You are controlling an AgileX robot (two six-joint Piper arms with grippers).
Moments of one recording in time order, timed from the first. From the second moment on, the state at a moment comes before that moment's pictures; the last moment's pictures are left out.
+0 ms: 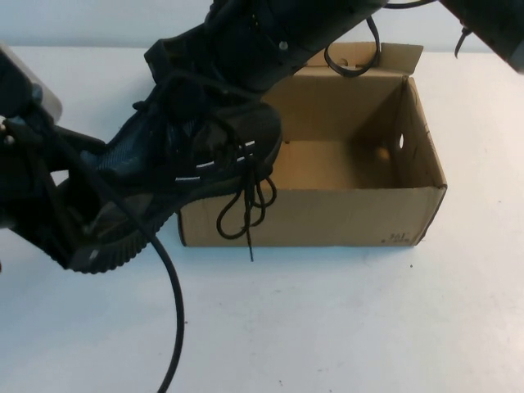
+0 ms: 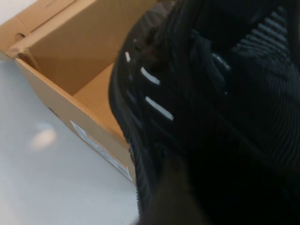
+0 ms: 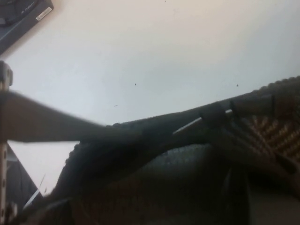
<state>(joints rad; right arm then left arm) 0.70 1.88 -2.14 0.46 1.21 0.07 -0.27 1.01 -0.94 -0.62 0.75 0.98</state>
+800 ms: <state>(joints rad) 0.70 1.88 -2.16 0.54 1.26 -0.23 -0.27 1.01 -0.94 -0.60 0.85 0.99</state>
